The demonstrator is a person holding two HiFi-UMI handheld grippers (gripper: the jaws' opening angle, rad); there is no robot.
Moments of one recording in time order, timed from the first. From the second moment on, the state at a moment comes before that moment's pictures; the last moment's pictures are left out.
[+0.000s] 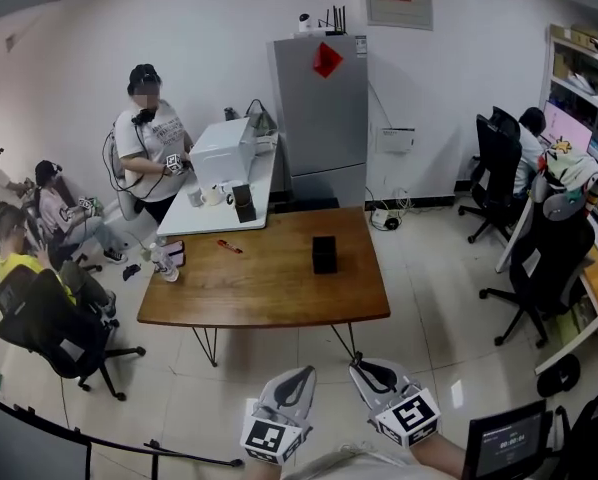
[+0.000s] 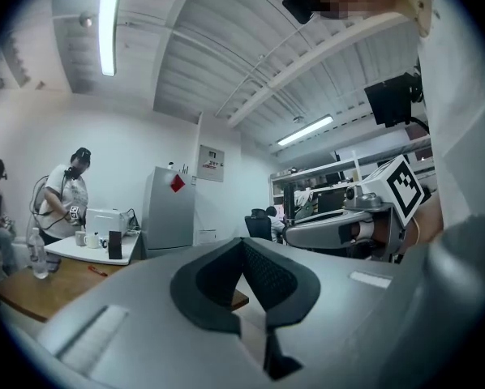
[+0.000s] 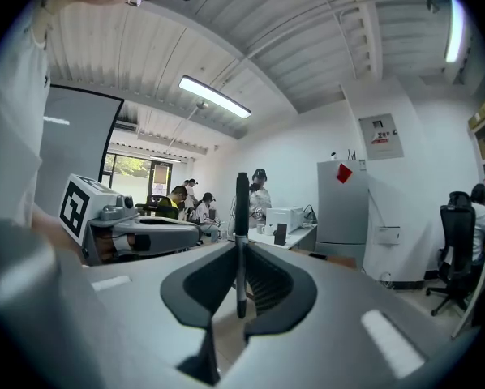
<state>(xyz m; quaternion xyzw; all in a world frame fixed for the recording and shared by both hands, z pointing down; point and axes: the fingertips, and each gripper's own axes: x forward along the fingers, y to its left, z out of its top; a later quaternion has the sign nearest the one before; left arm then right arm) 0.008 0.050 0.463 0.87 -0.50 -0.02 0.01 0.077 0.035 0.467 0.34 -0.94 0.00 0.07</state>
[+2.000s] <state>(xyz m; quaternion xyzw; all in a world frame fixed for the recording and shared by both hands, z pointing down) -0.085 -0.361 0.467 0.89 -0.45 -0.02 0.05 -0.006 -0.431 0.503 0.39 -0.92 0.01 0.07</state>
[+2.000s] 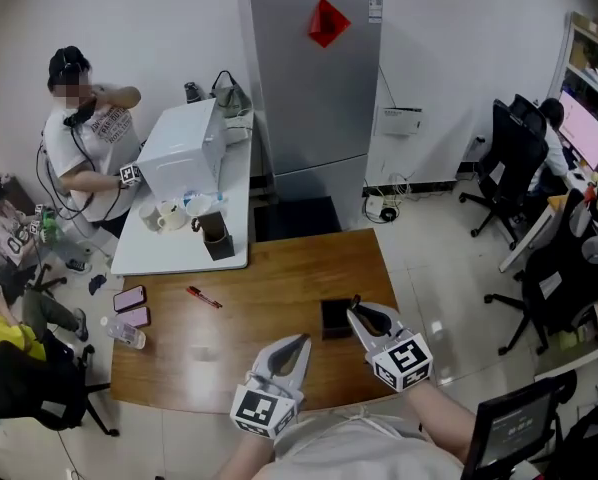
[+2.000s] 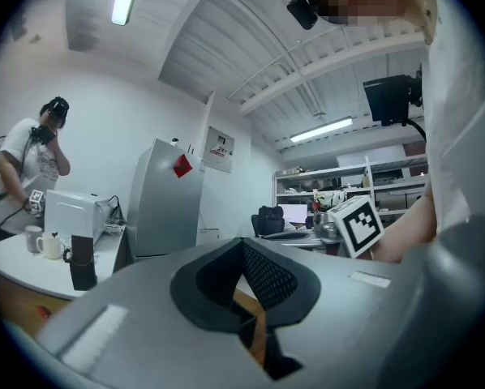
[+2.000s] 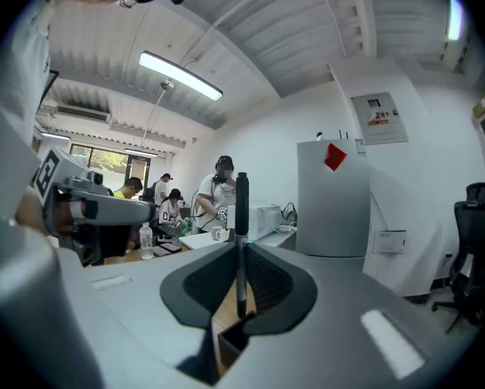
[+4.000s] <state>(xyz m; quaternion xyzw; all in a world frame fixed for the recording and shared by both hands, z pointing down) -0.075 -0.409 0.476 0.90 -0.43 -0.01 0.05 -0.003 -0.436 0.457 0.42 -0.91 0.03 0.01</state>
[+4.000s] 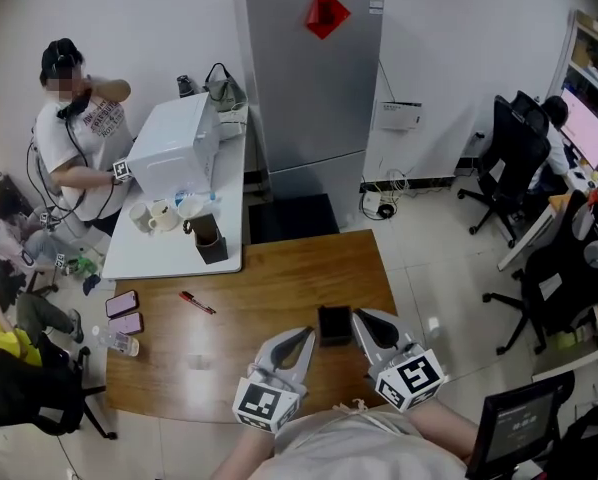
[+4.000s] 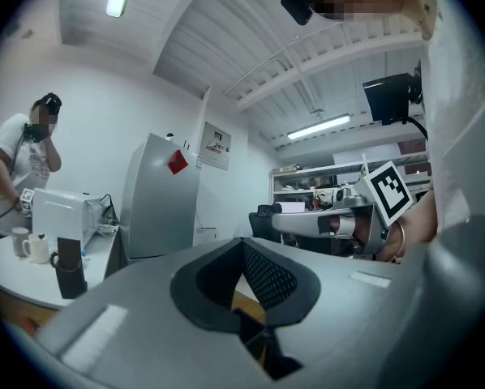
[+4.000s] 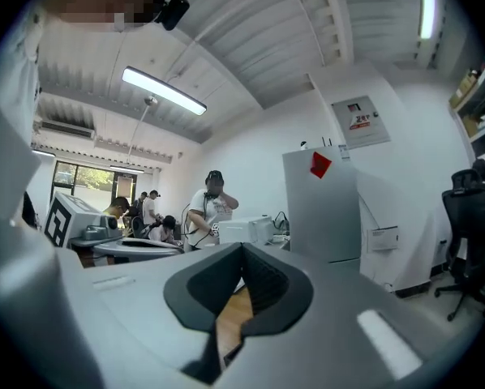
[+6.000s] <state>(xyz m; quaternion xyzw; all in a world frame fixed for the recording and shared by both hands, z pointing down) 0.033 -0.013 0.450 0.88 -0.48 -0.04 0.02 0.084 -0.021 0.473 0.36 -0.93 0.01 0.04</state>
